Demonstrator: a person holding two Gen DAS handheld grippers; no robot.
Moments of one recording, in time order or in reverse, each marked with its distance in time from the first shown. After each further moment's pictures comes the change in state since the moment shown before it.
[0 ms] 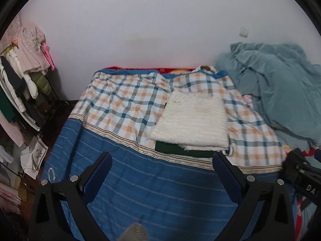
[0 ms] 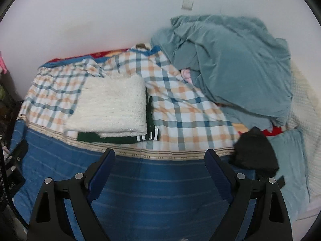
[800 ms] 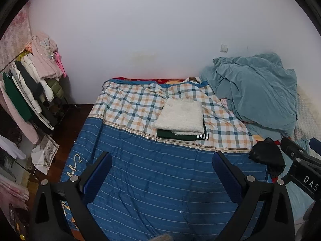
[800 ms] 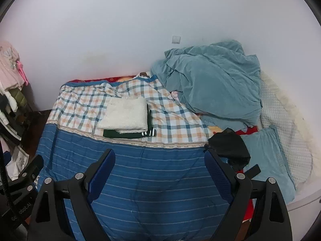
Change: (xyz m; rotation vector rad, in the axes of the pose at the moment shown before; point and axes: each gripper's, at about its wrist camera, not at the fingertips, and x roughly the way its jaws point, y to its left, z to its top) left arm -0.252 0.013 -0.038 0.009 -0.032 -0.024; right arm -0.361 -0.084 -0.086 0.018 -0.145 0.041
